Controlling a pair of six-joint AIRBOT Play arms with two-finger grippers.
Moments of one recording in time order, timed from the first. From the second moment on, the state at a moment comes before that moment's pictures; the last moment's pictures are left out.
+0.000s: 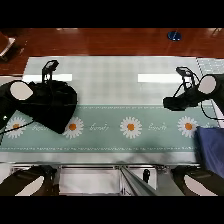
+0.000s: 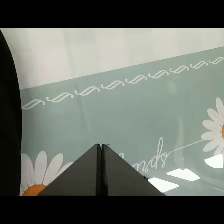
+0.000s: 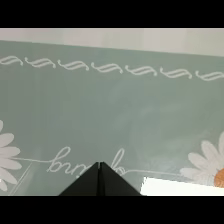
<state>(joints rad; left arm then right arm) -0.21 -1.05 0.88 1.14 -0.96 -1.46 0.11 -1.13 0.98 -1.49 1.22 1.65</state>
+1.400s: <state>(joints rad) 0.26 -1.40 0.90 1.52 -0.76 -1.60 0.11 -1.13 0.98 -1.55 1.02 1.72</state>
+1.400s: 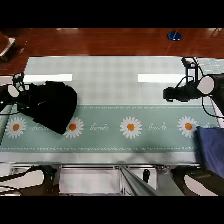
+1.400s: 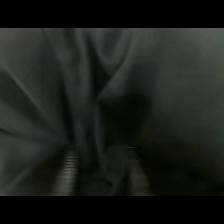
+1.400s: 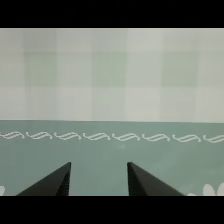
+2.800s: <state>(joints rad) -0.48 -0.99 1.65 0.78 -0.98 -1.38 0.11 -0.44 0.99 -1.55 1.13 1.73</state>
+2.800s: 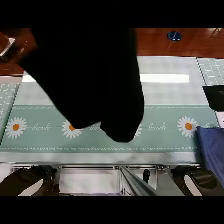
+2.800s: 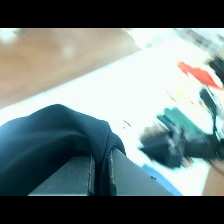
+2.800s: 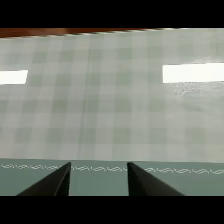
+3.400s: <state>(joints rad) -0.66 -0.85 0.63 0.85 -0.73 -1.42 0.11 -0.52 0.97 -1.54 1.19 1.75</state>
